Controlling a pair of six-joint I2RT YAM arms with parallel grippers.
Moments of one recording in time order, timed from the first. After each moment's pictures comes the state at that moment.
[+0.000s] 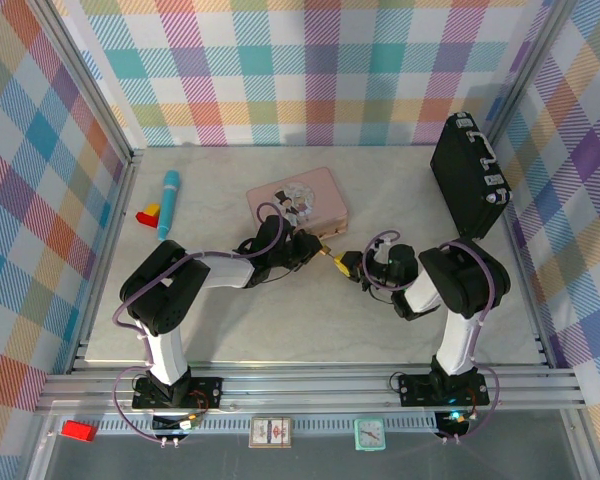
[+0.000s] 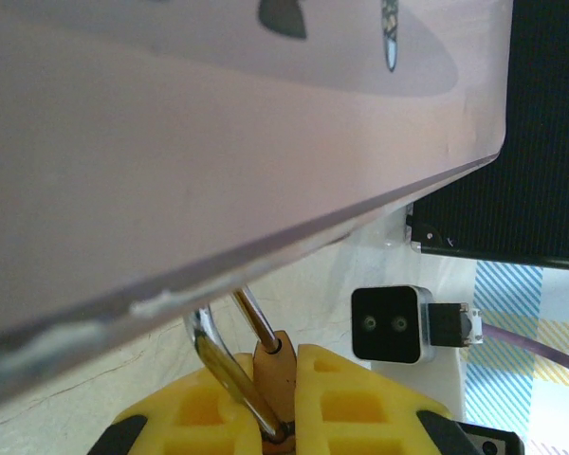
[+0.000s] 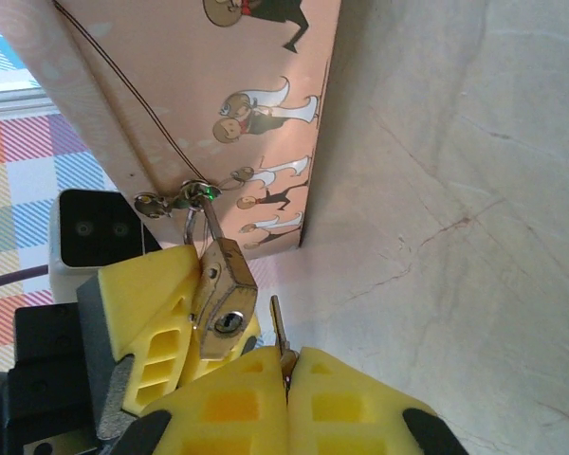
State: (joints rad) left arm -0.65 1.84 0.88 0.44 0.31 -1.22; right arm 0.38 1.87 0.37 1.22 -0.61 1.45
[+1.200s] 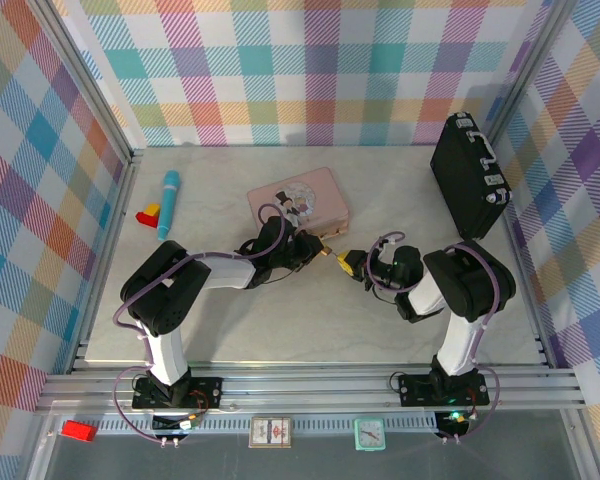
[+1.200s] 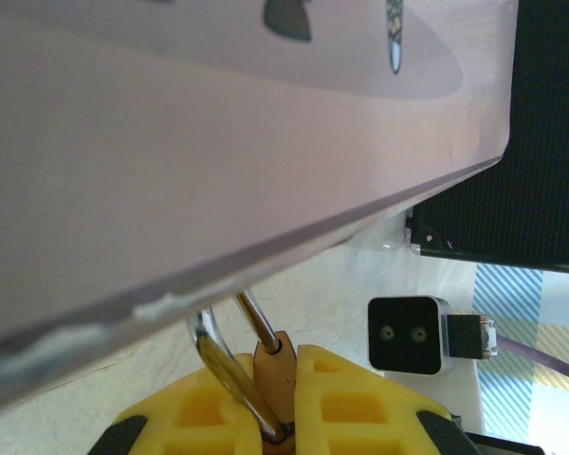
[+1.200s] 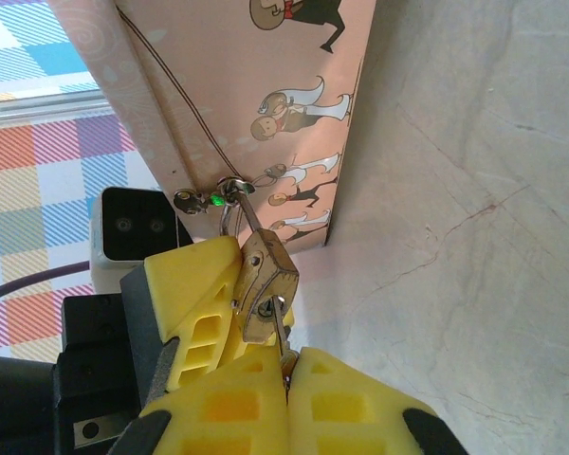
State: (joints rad) left arm -0.67 1.84 0.88 0.44 0.29 -1.23; right arm 0.36 1.84 0.34 1.26 -0.62 1.49
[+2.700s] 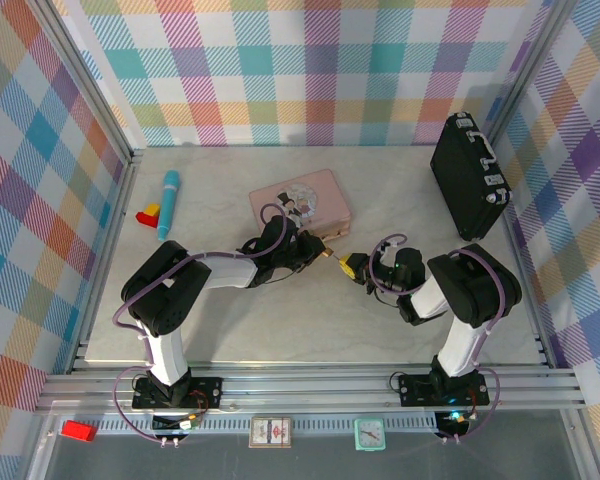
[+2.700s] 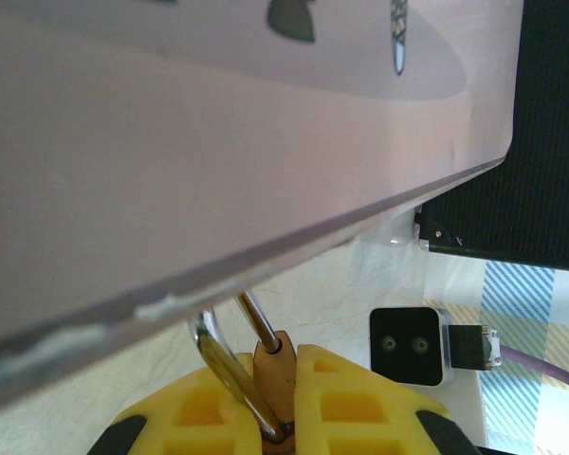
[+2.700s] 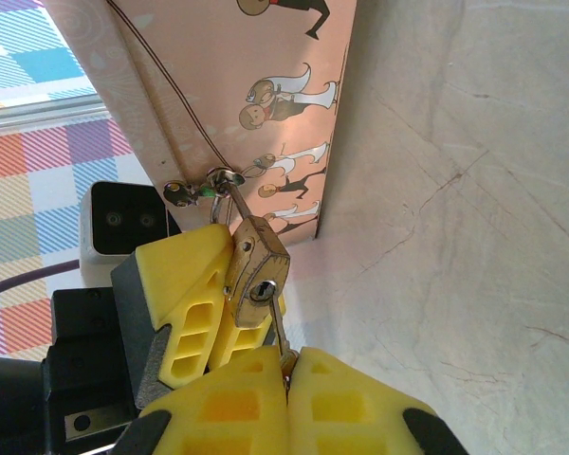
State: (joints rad) left arm -0.68 1.84 0.91 0.39 0.29 -1.24; right arm 0.36 1.79 0.31 1.21 -0.61 1.50
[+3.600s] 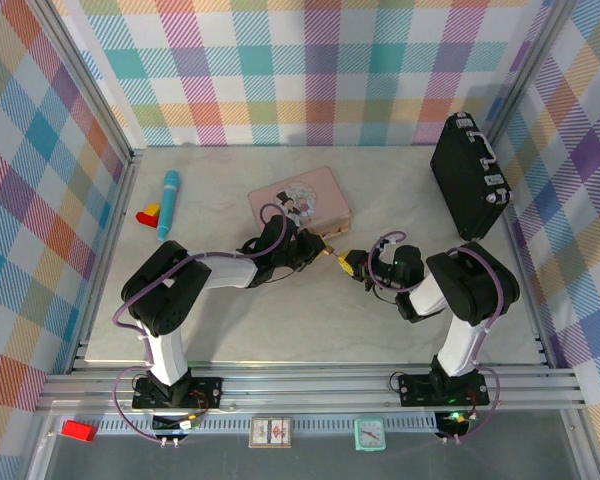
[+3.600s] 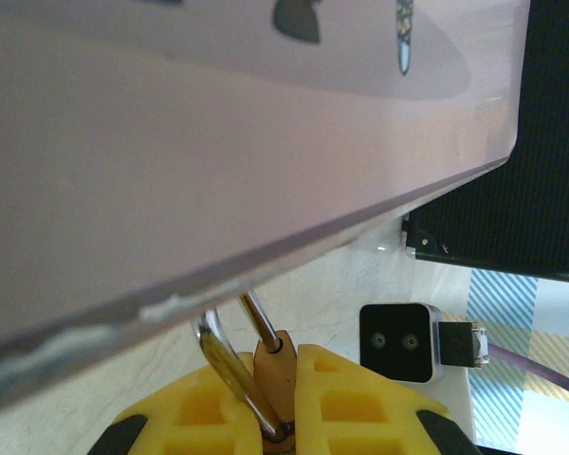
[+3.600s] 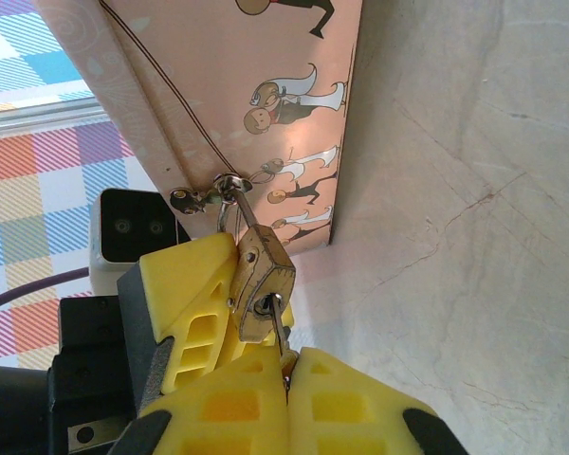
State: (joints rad) left arm -0.68 1.84 0.91 0.42 0.28 -1.27; right arm 0.36 1.81 0.34 1.22 -0.61 1.52
